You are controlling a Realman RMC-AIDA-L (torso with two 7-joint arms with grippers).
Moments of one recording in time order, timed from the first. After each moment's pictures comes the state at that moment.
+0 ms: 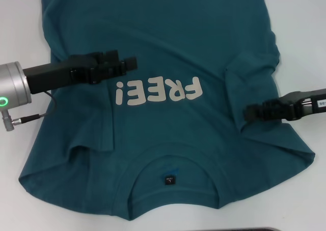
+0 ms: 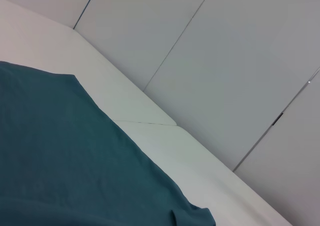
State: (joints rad) left arm -0.46 -2.16 -2.40 -0.73 -1.24 1.49 -1.74; right arm 0.51 1.99 -0.65 -0.66 -2.26 -1.73 1.91
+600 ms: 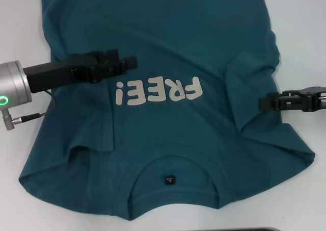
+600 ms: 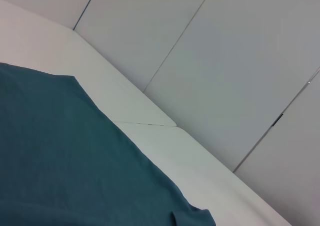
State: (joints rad) left arm -0.46 -2.16 -2.40 -0.73 -1.24 1.48 -1.74; right arm 0.47 1.98 -0.54 -0.65 -2.27 -1.69 1.88
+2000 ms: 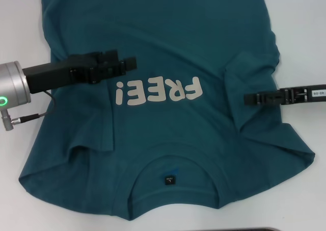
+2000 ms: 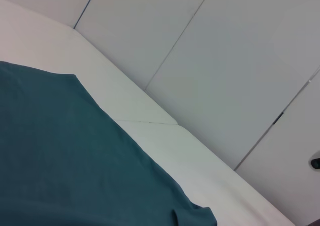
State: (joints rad) left arm -0.46 -2.16 -2.40 -0.73 -1.23 1.49 -1.74; right arm 0.52 2.02 -0.56 -0.63 -2.34 -1.53 1.98
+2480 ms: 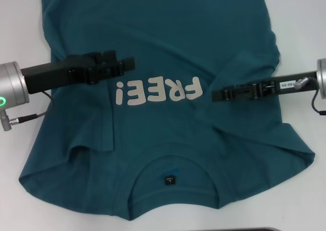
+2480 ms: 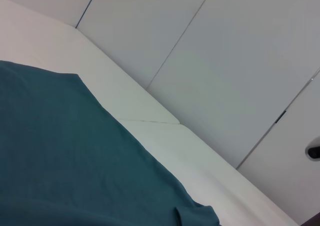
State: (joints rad) left arm -0.46 -2.15 -2.40 -0.73 -1.23 1.48 -1.74; right arm 0.62 2.06 -0.58 -0.58 -2.33 -1.55 1.97
